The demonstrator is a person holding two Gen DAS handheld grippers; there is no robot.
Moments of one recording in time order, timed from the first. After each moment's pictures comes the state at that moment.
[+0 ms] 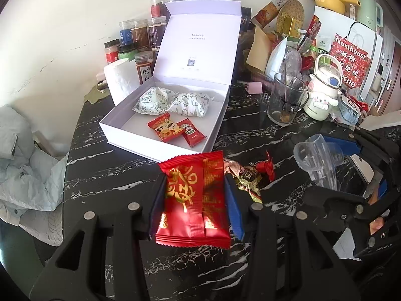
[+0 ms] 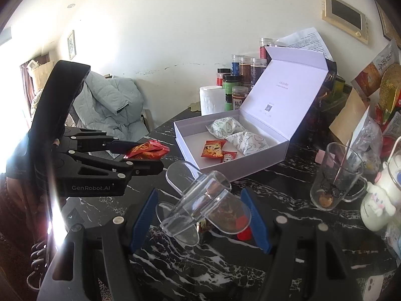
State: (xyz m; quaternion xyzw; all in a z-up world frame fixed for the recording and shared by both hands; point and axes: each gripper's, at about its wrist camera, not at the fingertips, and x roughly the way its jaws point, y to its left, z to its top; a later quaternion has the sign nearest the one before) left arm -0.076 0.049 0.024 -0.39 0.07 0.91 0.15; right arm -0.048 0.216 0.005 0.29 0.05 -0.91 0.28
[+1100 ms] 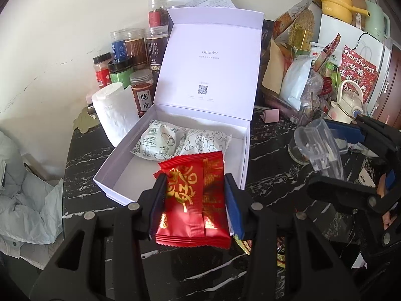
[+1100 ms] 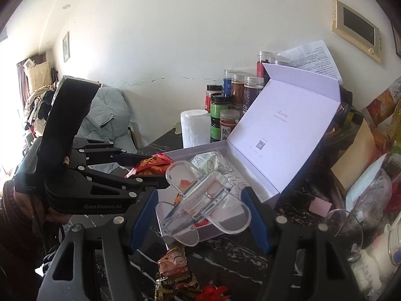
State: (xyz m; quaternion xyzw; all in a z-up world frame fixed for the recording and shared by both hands) left arm -0.191 0.044 0.039 -0.37 0.07 0.91 0.17; right arm -0.162 0.202 0.040 0.27 0.07 -0.92 0.27
